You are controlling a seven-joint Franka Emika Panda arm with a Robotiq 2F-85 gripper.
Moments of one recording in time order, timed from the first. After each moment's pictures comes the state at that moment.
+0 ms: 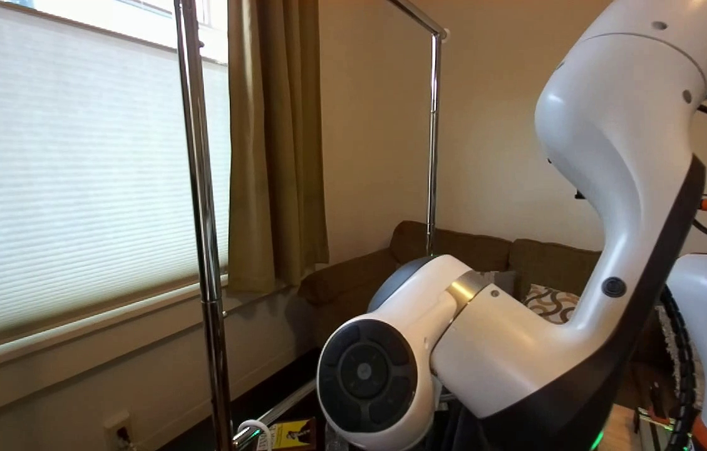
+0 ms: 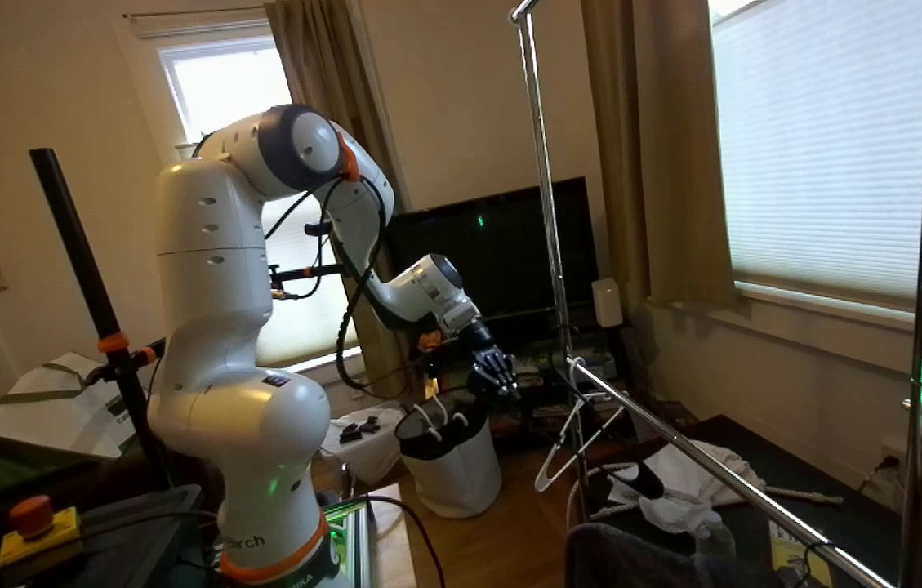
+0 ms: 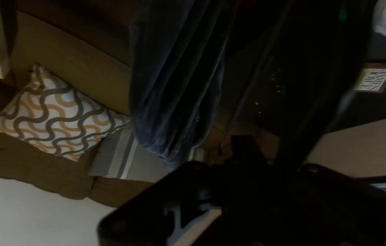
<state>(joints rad) 0.83 0.17 -0.02 -2.30 -0.77 1.94 2.23</state>
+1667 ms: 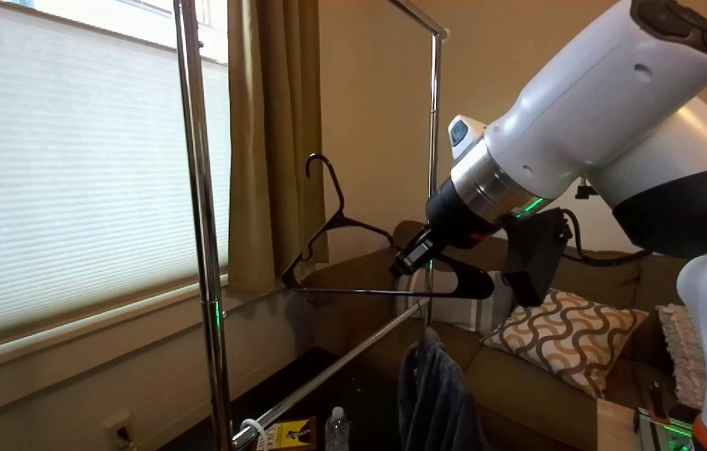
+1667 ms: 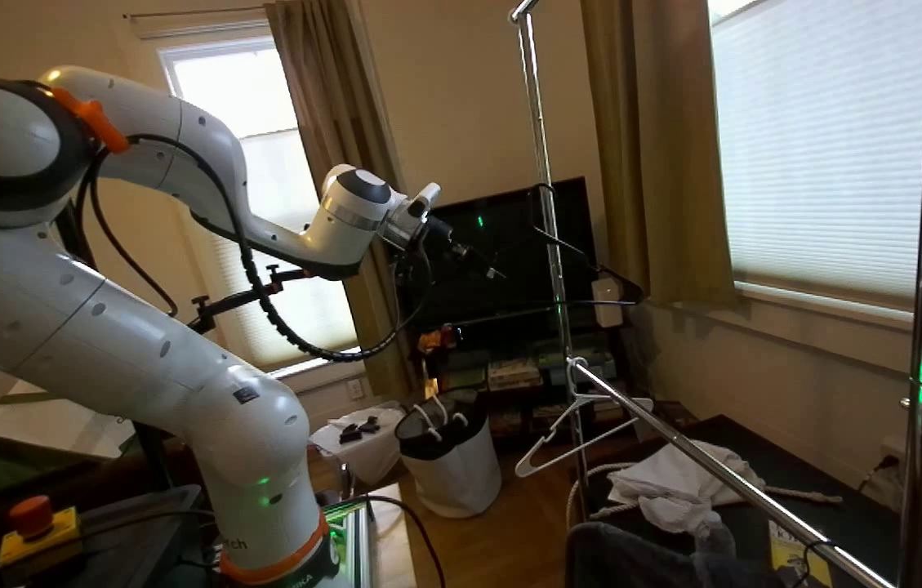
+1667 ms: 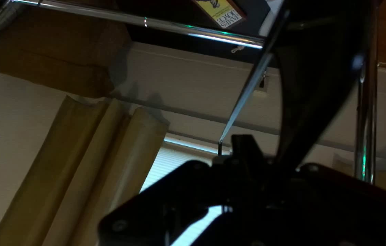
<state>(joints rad) 0.49 -0.63 0.23 -2.63 -0.85 2.32 1.15</state>
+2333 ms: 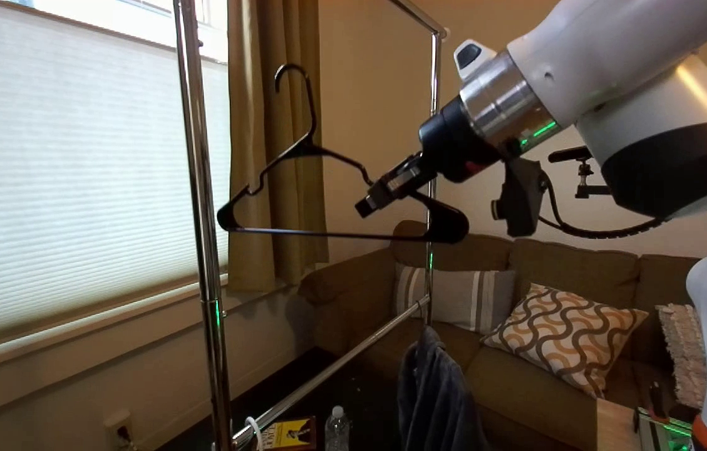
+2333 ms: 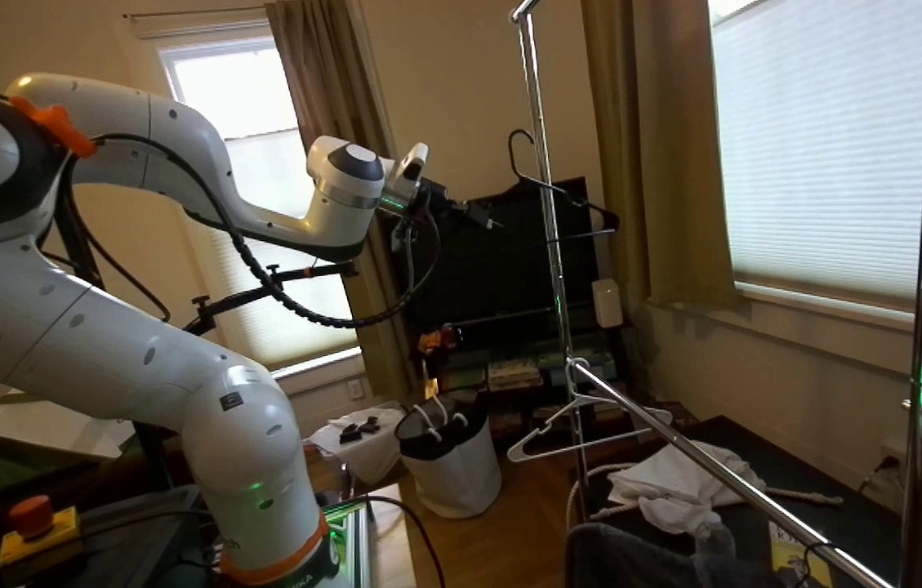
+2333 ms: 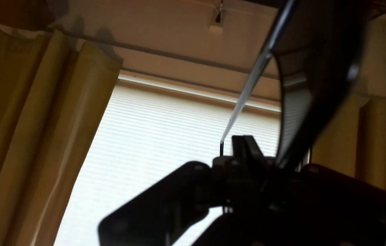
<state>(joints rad) 0.34 -0.71 0.29 -2.57 -0.82 2.60 1.02</state>
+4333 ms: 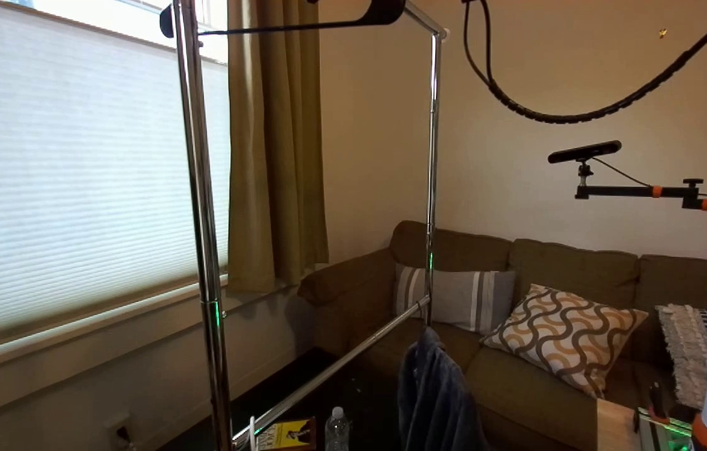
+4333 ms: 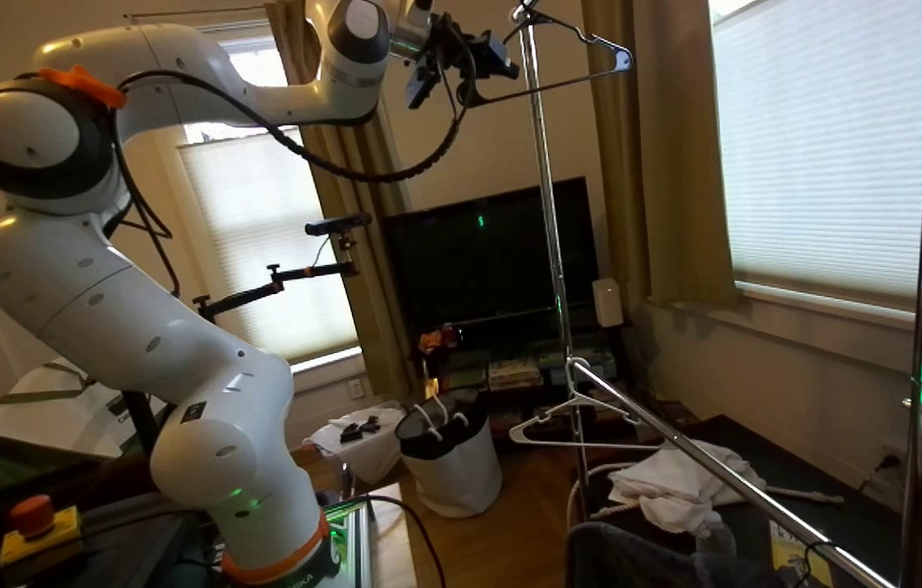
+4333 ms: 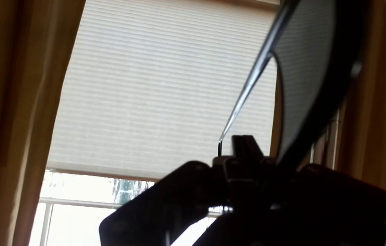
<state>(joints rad) -0.02 -0.54 0.41 -1.95 -0.26 2.56 0.36</state>
